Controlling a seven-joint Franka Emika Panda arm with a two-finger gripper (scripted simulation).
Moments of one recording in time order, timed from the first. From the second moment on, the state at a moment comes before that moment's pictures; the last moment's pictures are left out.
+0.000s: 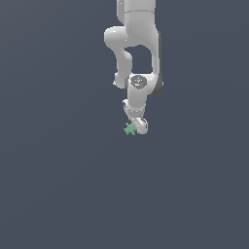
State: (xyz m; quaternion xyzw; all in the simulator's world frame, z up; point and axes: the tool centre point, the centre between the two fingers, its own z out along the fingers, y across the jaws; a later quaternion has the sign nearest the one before) arm -0.145 0.056 0.037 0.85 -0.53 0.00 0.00
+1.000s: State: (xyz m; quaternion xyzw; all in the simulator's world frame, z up) arm -0.144 0.056 0.020 0.85 -0.53 0.00 0.00
